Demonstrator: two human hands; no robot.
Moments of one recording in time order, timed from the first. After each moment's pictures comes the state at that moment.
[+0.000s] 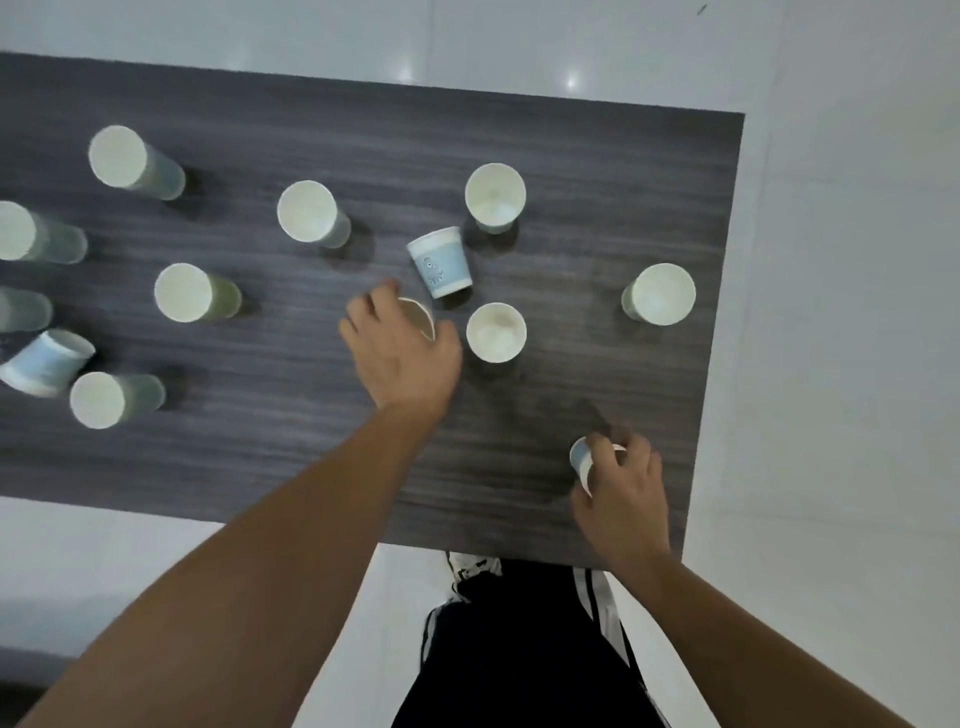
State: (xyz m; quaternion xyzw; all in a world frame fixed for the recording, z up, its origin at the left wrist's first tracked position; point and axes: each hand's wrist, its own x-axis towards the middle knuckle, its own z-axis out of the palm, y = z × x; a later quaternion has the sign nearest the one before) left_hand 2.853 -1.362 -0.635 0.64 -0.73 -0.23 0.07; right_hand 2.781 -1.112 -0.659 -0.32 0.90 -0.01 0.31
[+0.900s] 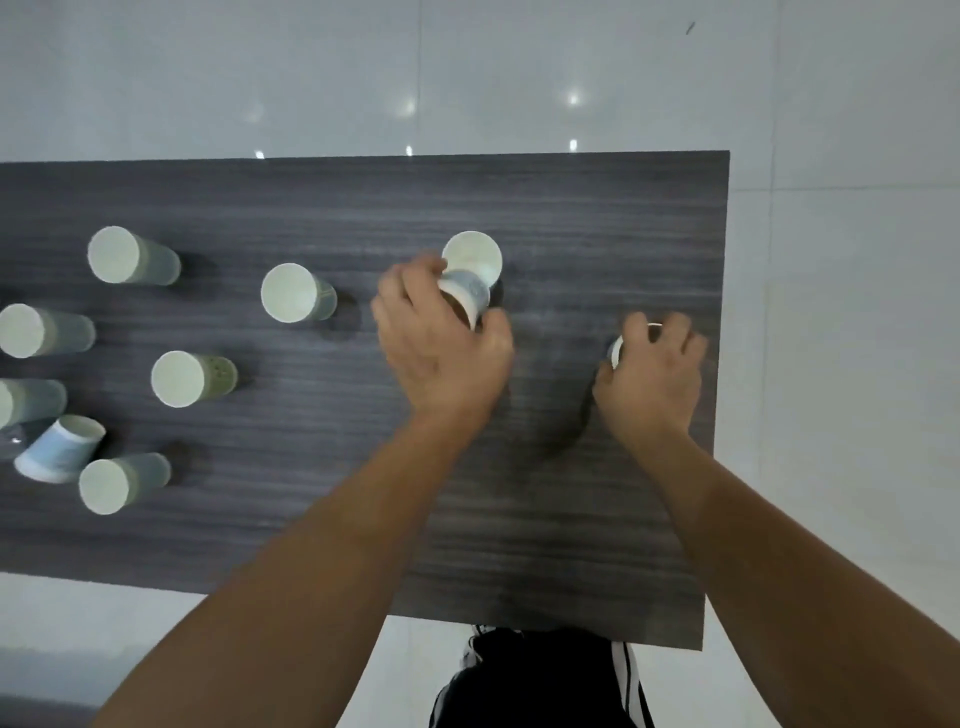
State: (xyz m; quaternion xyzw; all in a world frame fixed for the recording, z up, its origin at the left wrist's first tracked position) left_hand 2.753 -1.383 -0.612 0.56 -0.78 -0.20 0.22; right_hand 2.647 -1.240 -0.679 -0.27 0.95 -0.02 0.17
